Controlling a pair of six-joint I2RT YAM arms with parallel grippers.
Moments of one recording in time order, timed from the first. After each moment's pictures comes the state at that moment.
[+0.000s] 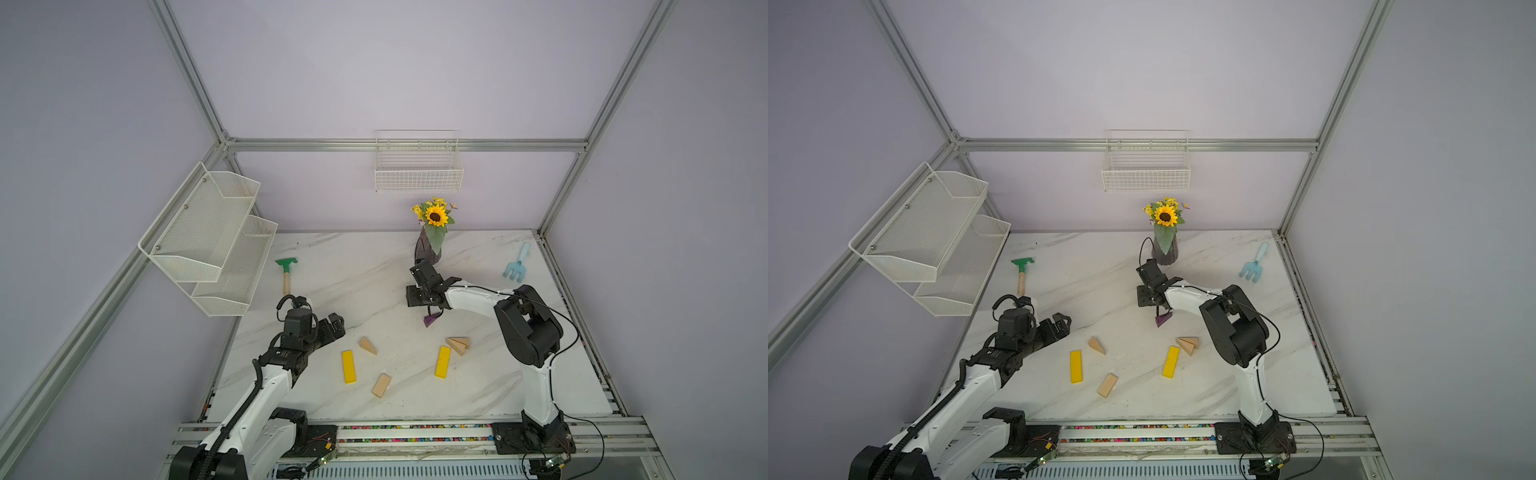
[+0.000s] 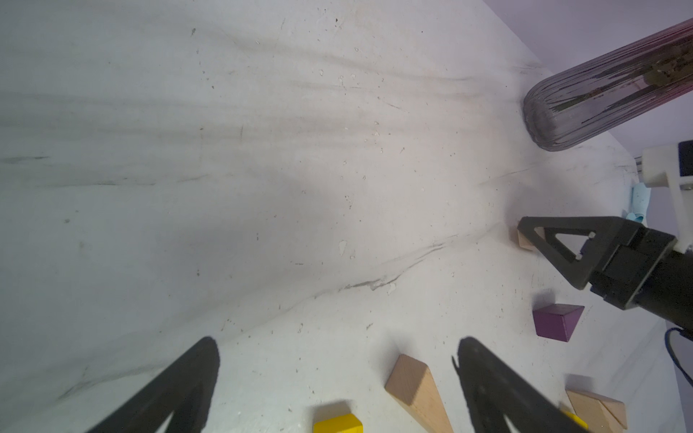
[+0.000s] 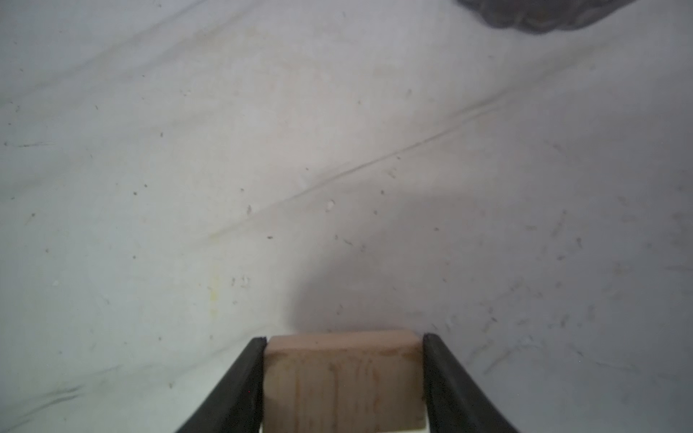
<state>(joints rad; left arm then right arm) -0.13 0.93 0.44 -0.25 0.08 -0.59 0.62 2.08 1.41 -0.26 0.12 0.44</state>
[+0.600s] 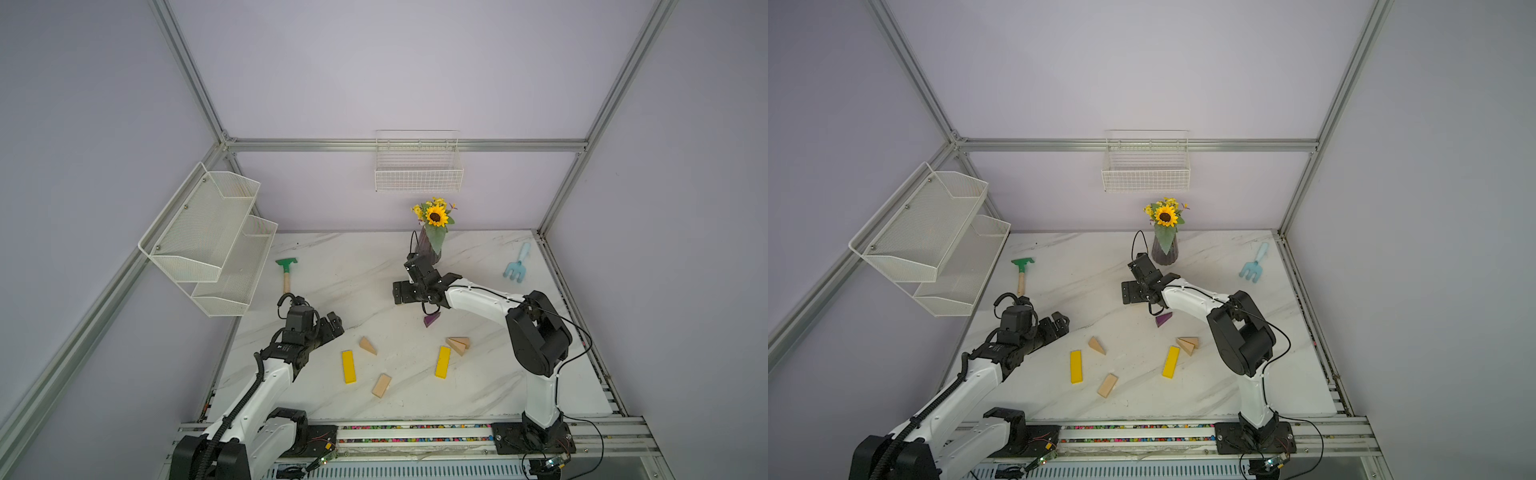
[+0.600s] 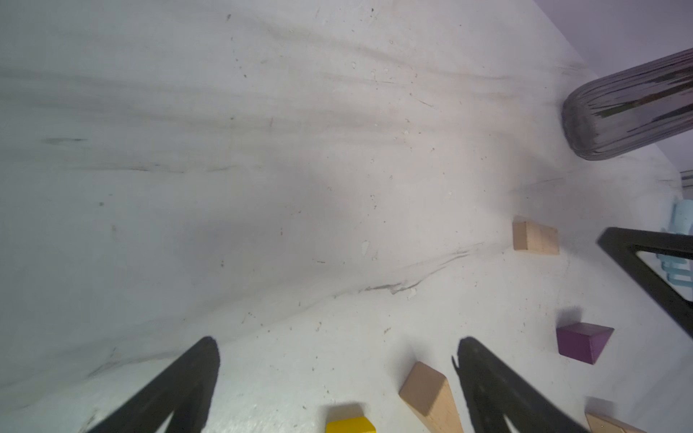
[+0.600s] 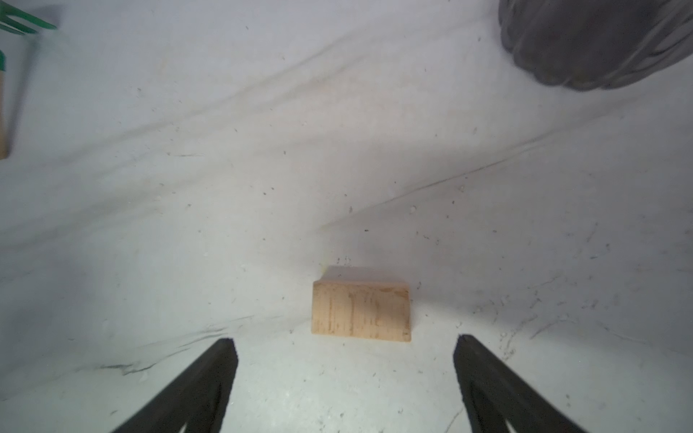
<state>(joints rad) -0.13 0.99 0.51 -0.33 0.00 -0.62 0.68 1.93 1.41 -0.33 0.09 0.44</state>
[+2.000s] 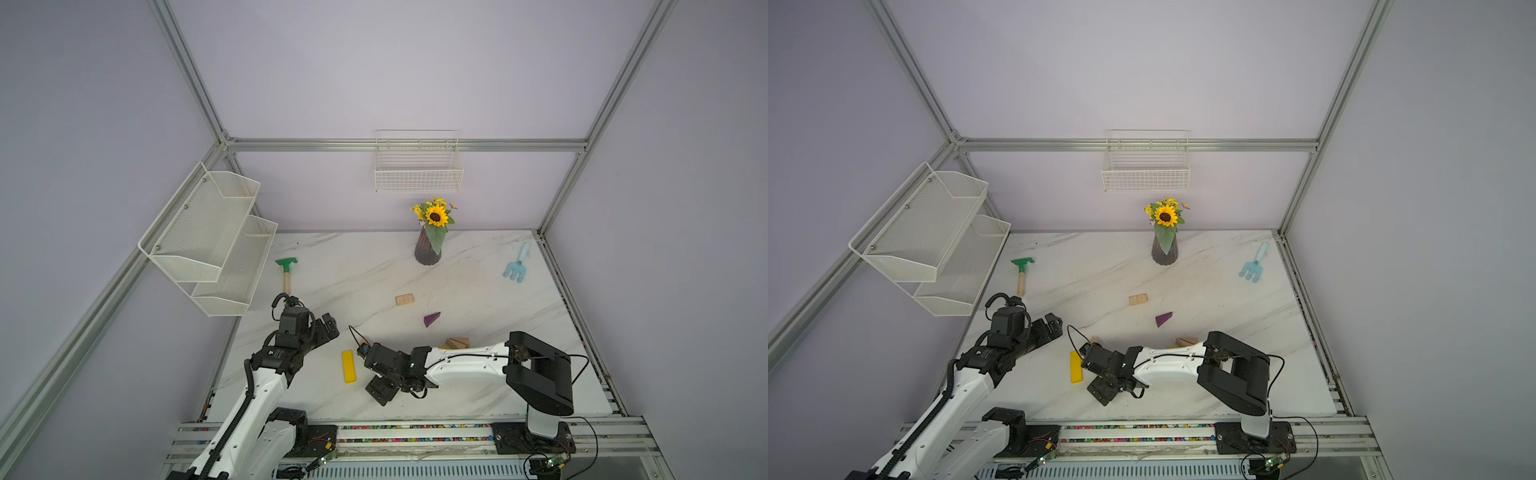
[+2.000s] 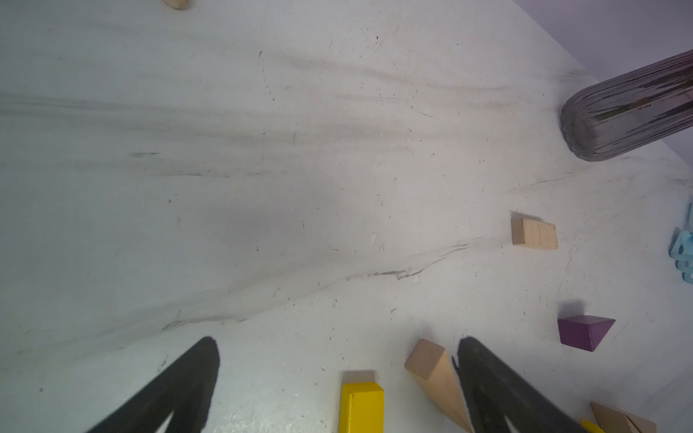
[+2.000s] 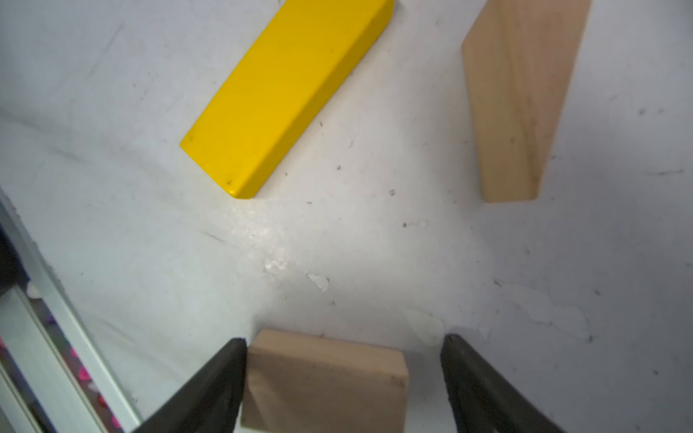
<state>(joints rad) -0.13 0.85 0.54 -0.49 -0.02 -0.59 1.23 1.86 1.12 -0.36 0.07 0.32</state>
